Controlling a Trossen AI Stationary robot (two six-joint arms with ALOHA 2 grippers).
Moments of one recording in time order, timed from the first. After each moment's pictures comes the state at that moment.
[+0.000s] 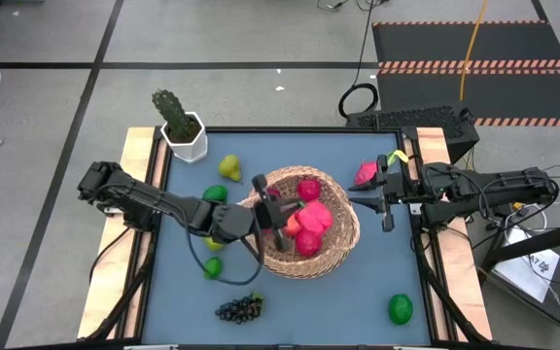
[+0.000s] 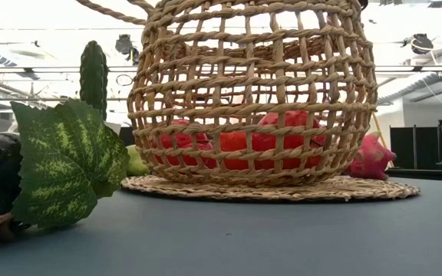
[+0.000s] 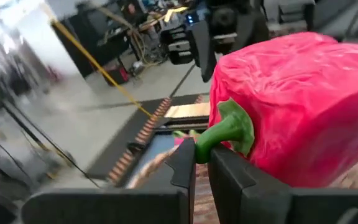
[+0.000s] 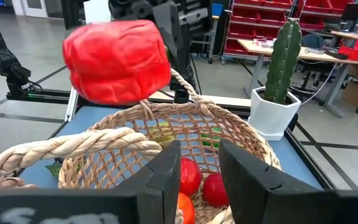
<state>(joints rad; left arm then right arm) -0.31 1.61 1.34 0.09 -0.71 0.18 0.11 0.67 0.69 -0.16 0.10 -0.06</state>
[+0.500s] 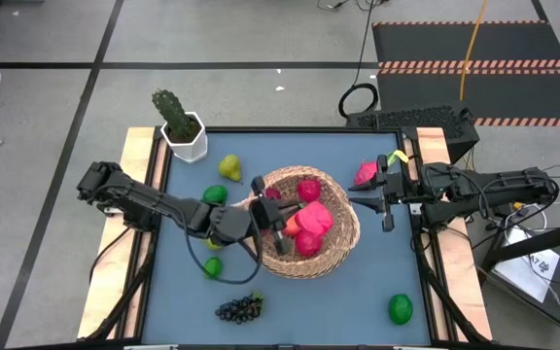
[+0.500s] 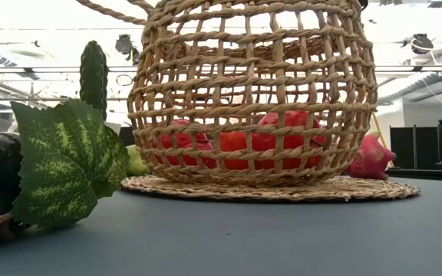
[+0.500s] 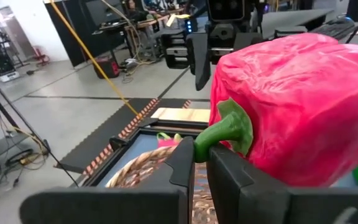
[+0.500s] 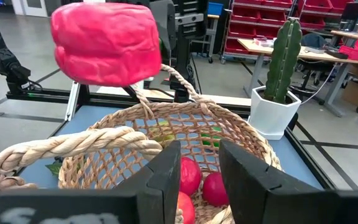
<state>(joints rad) -0.32 1.61 1.34 0.11 -0.71 0.07 0.11 0.67 0.69 -0.17 0.10 -0.06</state>
